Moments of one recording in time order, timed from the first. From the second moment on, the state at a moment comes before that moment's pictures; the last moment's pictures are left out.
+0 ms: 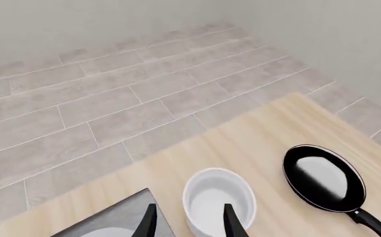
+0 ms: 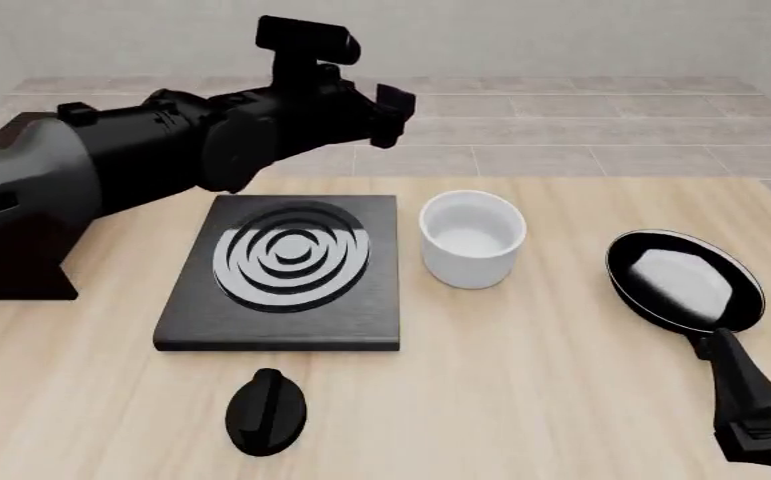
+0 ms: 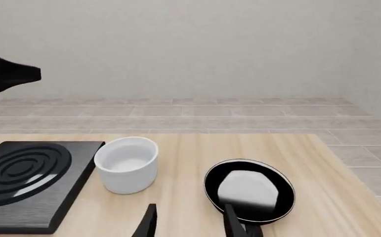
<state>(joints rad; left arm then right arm) -0.59 1.66 -1.32 -0.02 -0.06 0.01 0.08 0.00 -0.06 0.01</state>
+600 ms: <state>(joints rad) -0.58 1.91 -1.55 0.06 -0.10 0.01 0.09 0.00 -0.07 0.01</state>
